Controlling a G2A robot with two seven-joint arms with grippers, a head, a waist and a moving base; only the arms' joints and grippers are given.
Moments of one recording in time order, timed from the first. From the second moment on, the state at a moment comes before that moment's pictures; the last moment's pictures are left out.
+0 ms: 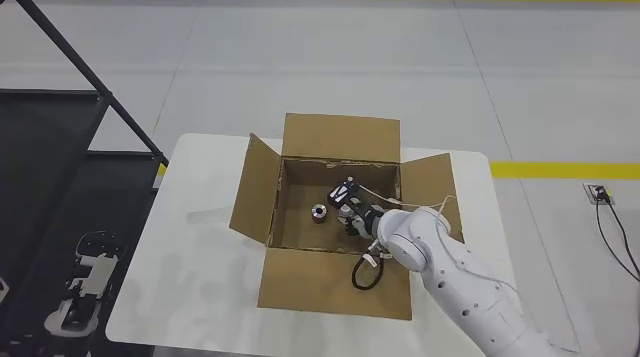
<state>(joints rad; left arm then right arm) 1.85 -1.24 -2.03 -2.18 0.13 -0.57 -0.16 -0.65 -1.30 0.84 -1.26 -1.11 -0.22 0.74</state>
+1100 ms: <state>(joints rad) 1.85 -1.24 -2.02 -2.18 0.13 -0.57 -0.16 -0.96 -1.23 1.13 -1.79 -1.17 -0.19 0.66</state>
